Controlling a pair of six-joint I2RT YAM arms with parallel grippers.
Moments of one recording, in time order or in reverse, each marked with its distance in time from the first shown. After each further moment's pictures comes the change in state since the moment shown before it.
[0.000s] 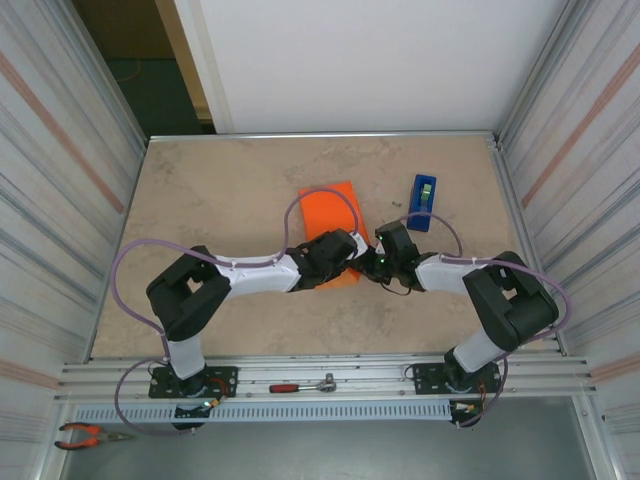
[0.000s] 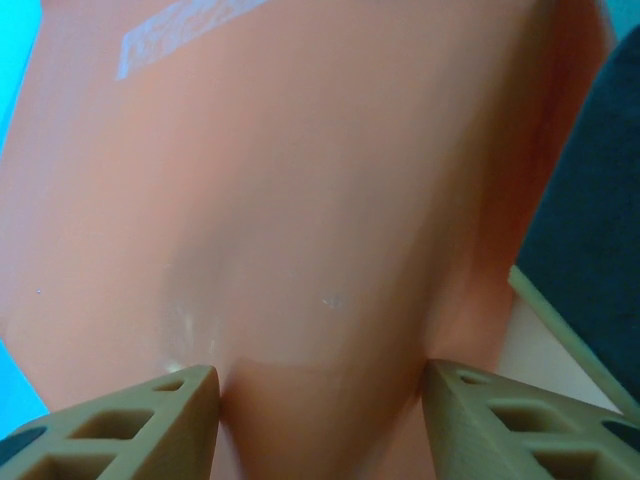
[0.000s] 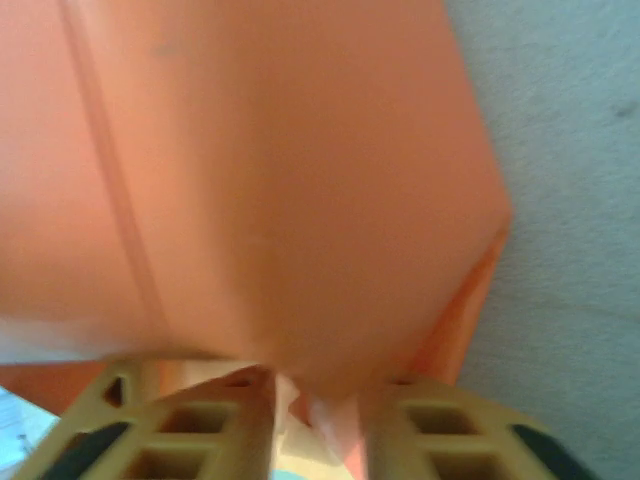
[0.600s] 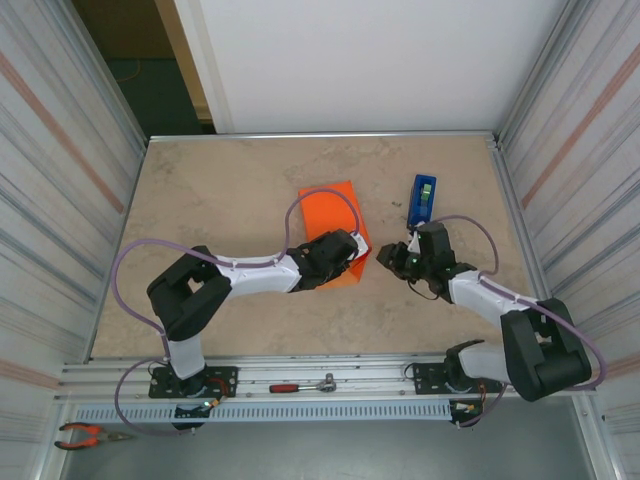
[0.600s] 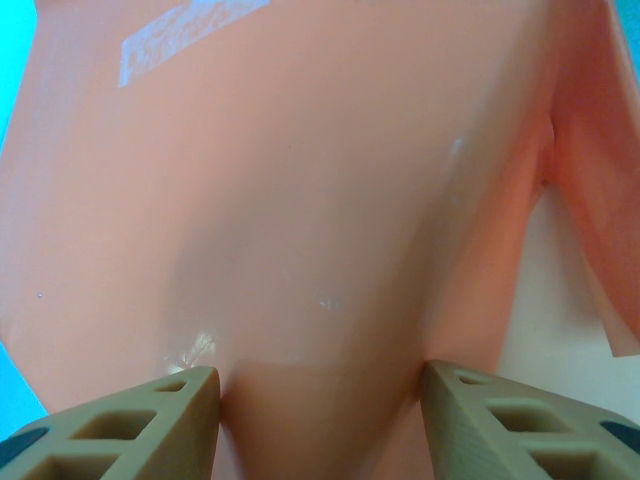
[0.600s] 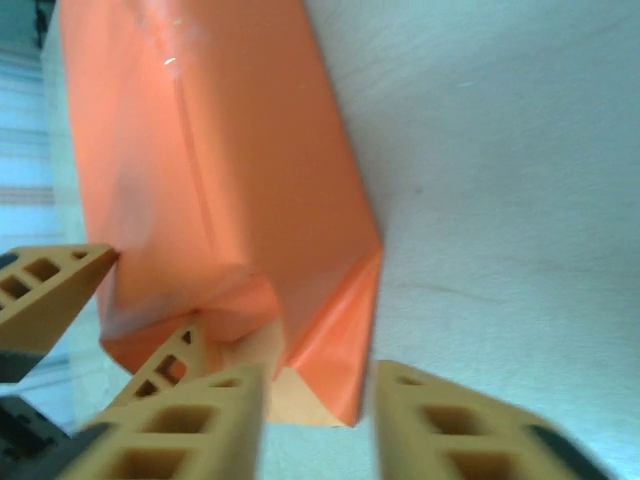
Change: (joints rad) left arm -0.002 0.003 0.000 0.008 -0.002 0.003; right arm -0.223 -0.299 -0.130 -0.091 -0.085 -0.058
